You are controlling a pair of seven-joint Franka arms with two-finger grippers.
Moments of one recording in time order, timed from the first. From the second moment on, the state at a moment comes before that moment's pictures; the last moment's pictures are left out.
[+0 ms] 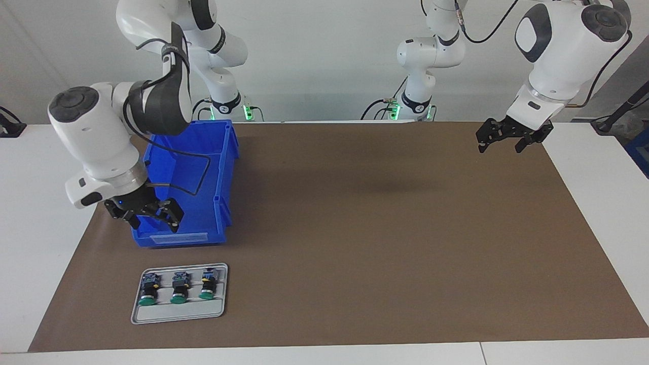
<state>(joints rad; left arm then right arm) -0.04 0.05 -0.02 -1.58 0.02 1.56 0.04 0.02 0.46 -0.05 -1.33 0.01 1.93 0.10</state>
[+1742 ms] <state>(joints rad) -0.02 0.05 -0.02 -1.58 0.02 1.59 0.04 -0.04 0.82 0.01 -1.18 0.03 2.22 -0.08</state>
